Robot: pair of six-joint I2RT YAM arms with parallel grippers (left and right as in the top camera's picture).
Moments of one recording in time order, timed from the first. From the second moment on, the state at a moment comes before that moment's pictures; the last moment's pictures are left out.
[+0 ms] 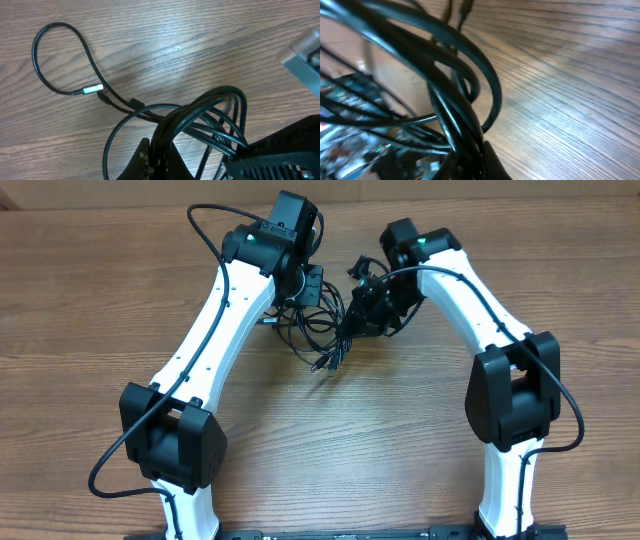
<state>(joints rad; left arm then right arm) -0.39 1.98 1.92 -1.13 0.02 -0.27 0.33 2.18 1.88 -1.25 -0.71 0.12</state>
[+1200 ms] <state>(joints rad) -0.35 1.99 1.80 -1.06 0.09 -0.28 0.19 2.17 1.84 -1.18 -0.95 0.34</state>
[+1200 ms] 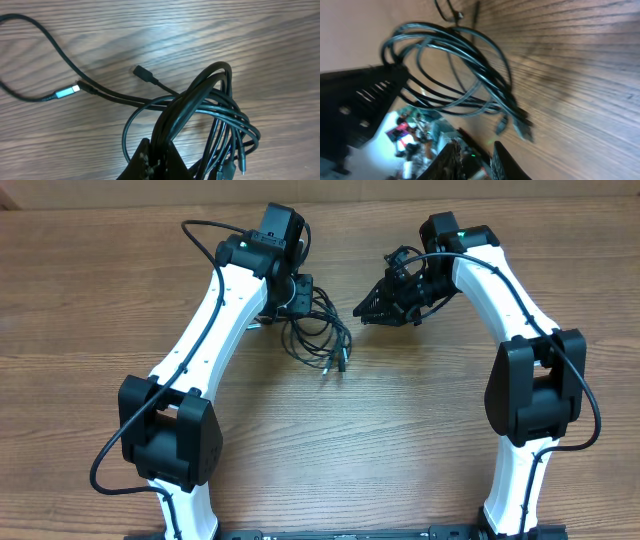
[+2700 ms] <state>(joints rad) -0.38 1.99 1.79 -1.06 0.29 -0.52 0.41 2.17 1.84 -1.00 -0.36 1.33</state>
